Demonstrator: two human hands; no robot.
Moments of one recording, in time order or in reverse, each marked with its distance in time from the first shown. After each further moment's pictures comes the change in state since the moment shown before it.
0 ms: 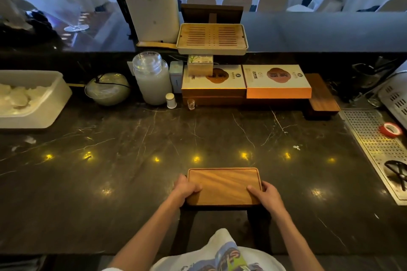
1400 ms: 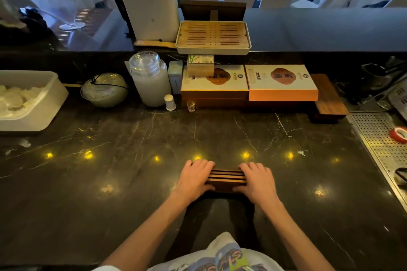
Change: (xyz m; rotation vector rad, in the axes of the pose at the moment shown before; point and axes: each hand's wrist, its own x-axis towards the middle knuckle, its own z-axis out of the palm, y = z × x) left_hand 0.025 0.036 0.008 1.065 0.306 1.053; right_hand 0.024 -0.065 0.013 -0.942 0.184 -0.672
